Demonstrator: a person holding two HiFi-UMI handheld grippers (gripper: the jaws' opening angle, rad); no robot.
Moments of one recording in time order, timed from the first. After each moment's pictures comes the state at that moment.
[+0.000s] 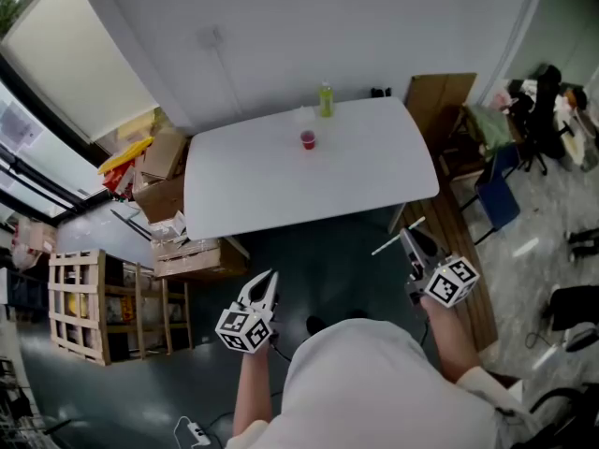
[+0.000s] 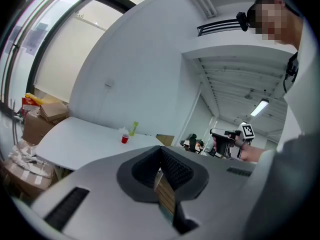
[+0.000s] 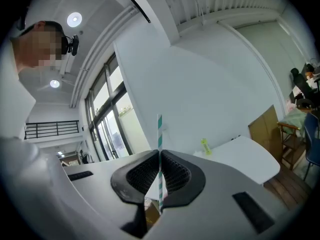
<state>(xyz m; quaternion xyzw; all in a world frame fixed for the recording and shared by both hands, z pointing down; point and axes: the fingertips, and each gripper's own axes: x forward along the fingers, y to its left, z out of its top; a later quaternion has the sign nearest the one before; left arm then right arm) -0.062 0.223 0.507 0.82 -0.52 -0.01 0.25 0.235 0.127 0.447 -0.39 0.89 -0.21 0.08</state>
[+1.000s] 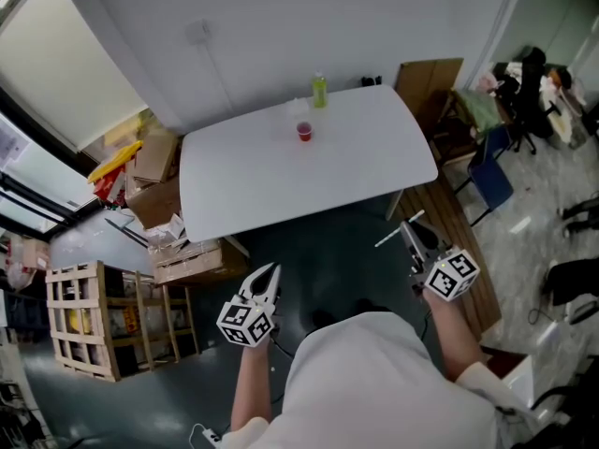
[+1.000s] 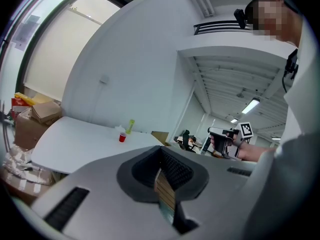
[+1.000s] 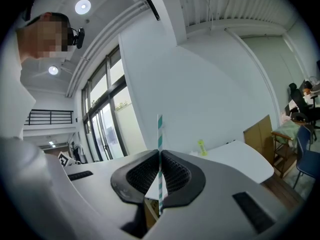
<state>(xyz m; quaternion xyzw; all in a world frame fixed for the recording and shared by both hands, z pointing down) -0.095 0.217 0.514 0.84 -0.48 0.00 0.25 0.199 0.145 0.452 -0.43 0.89 -0.17 0.05</state>
